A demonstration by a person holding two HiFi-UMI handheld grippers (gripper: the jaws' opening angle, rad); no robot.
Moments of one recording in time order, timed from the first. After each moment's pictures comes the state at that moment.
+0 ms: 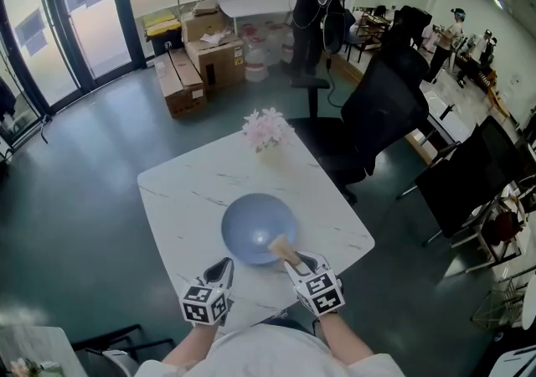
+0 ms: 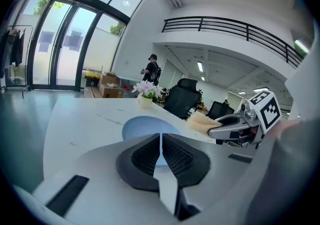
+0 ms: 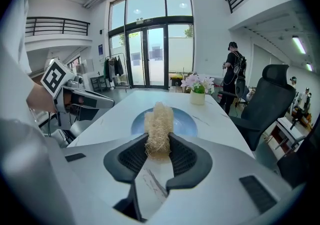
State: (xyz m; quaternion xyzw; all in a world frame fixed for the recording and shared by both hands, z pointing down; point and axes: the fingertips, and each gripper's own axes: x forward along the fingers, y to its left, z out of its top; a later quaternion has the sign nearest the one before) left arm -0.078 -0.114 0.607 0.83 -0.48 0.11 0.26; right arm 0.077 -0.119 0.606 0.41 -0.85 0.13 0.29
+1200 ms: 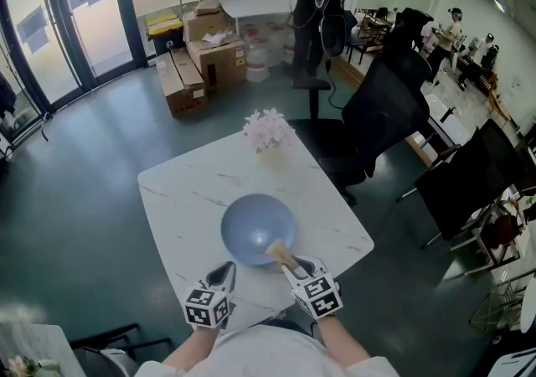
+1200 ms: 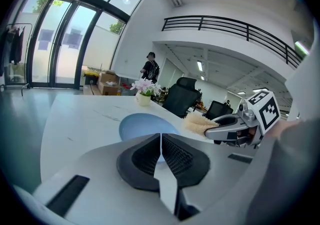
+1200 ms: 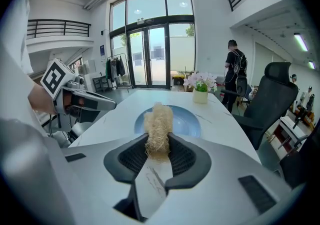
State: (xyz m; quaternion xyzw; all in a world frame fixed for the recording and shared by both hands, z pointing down) left arm -0.070 -0.105 0.611 0.83 -0.47 0.12 0.27; right arm 0.073 -0.112 0.611 0.40 -0.86 0.14 0.29
